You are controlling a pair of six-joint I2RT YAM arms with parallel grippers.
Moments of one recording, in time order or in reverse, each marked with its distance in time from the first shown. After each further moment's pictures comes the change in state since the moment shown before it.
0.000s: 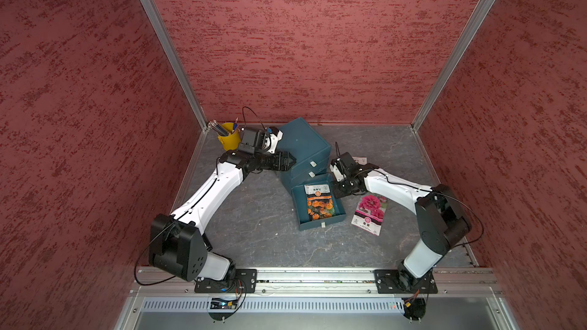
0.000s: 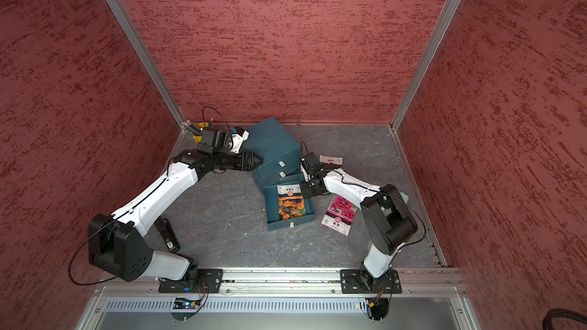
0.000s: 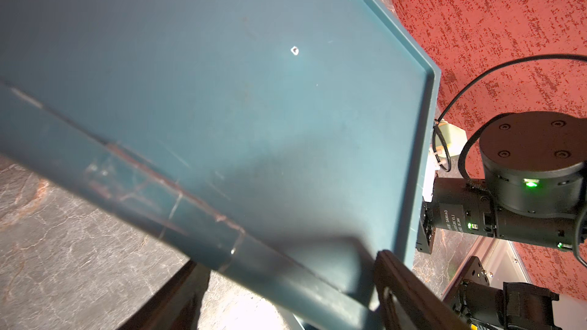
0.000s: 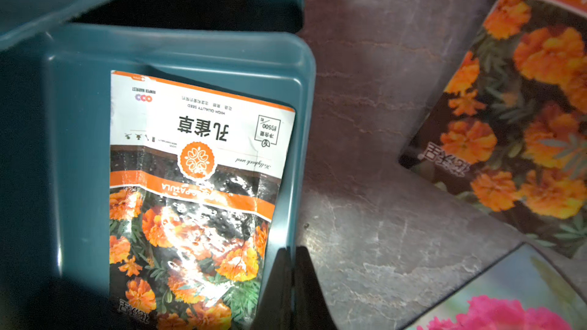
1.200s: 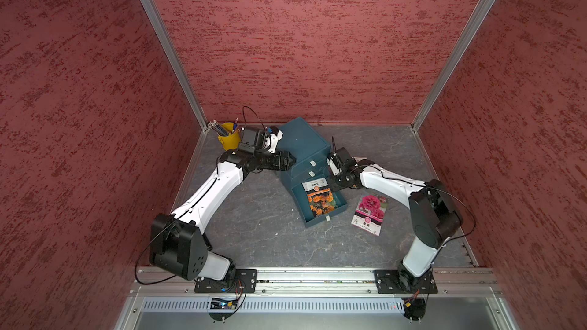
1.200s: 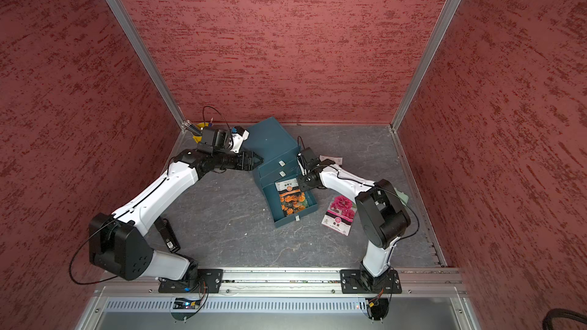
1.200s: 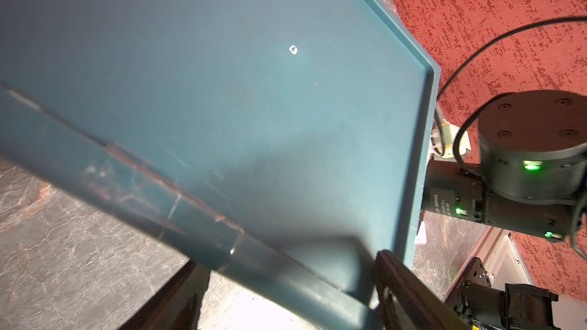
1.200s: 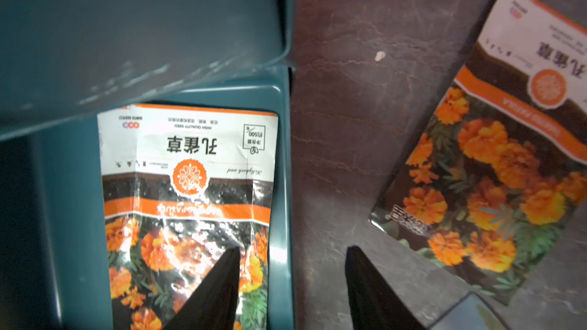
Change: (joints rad) left arm 0.000 0.006 0.008 -0.004 -0.004 0.002; right arm 0.000 0.051 0.108 0.002 0.096 -0.044
